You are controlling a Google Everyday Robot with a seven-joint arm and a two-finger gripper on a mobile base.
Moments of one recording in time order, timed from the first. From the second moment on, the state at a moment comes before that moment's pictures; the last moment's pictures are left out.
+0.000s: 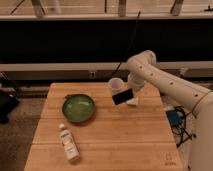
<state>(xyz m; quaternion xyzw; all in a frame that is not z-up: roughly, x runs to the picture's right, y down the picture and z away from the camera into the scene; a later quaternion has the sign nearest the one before) 0.178 0.035 0.835 -0.27 -0.06 -0.22 0.94</state>
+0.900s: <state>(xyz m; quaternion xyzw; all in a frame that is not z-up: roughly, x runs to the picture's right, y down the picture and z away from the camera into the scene) 0.187 -0.056 0.829 -0.22 -0.02 -0.23 0.95</state>
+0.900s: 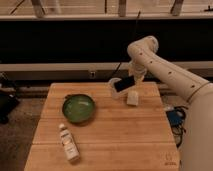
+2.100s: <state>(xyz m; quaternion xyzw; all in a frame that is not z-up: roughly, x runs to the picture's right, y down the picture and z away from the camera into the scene) 0.185 -0.090 0.852 -0.14 0.04 -0.25 0.96</state>
